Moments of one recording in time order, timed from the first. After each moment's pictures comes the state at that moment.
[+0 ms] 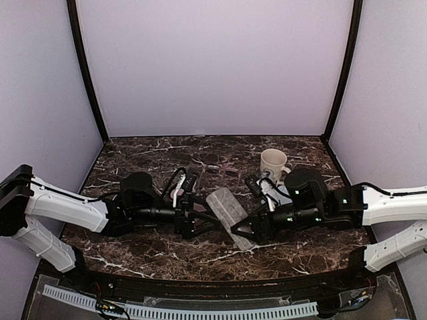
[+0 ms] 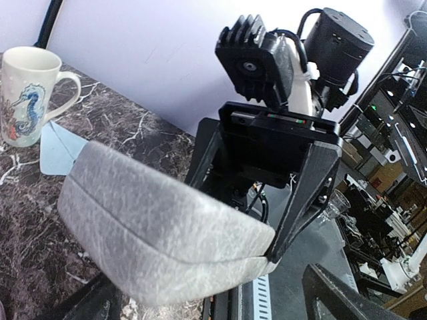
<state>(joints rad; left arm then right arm) -0.99 1.43 0.59 0.70 0.54 -0.49 1.16 1.12 0.74 -0.18 -0.14 0.51</state>
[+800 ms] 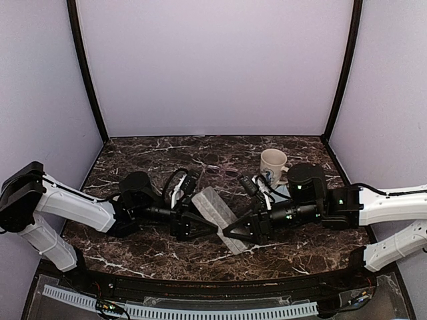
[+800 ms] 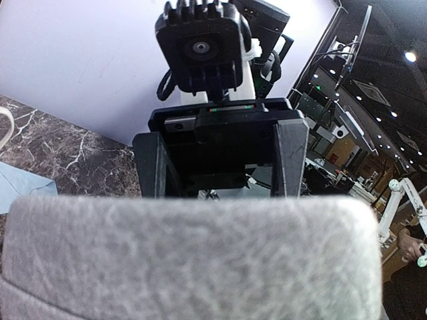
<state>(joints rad) -0.98 1.51 0.59 0.94 0.78 -0.50 1.14 1.15 0.73 0.02 -0.39 0.48</state>
